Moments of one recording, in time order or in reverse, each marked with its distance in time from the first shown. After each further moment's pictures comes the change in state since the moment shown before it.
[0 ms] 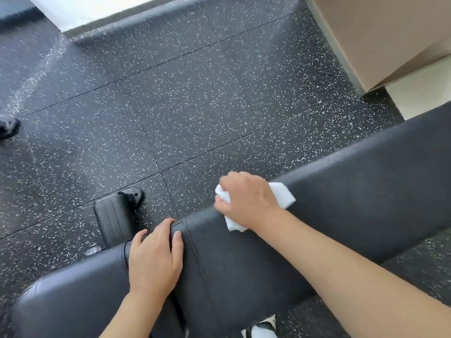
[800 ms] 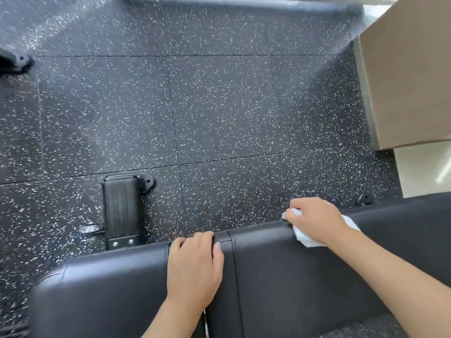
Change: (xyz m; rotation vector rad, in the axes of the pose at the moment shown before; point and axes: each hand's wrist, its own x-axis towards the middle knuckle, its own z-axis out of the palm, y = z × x) left_hand 0.016 -0.024 -0.013 -0.119 -0.058 0.006; right_hand 0.040 0.032 -0.034 -0.245 -0.374 0.344
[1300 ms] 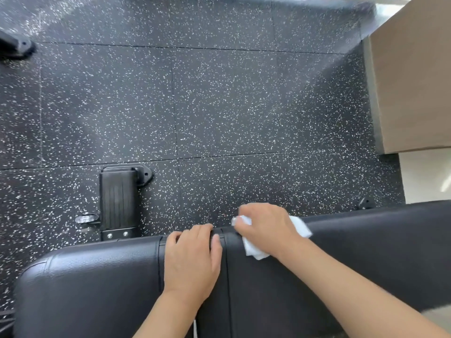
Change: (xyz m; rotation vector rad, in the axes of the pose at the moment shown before) left_hand 0.005 0.017 0.005 -0.093 0.009 -0.075; right_hand -0.009 -0.083 0.031 0.079 0.045 -0.298
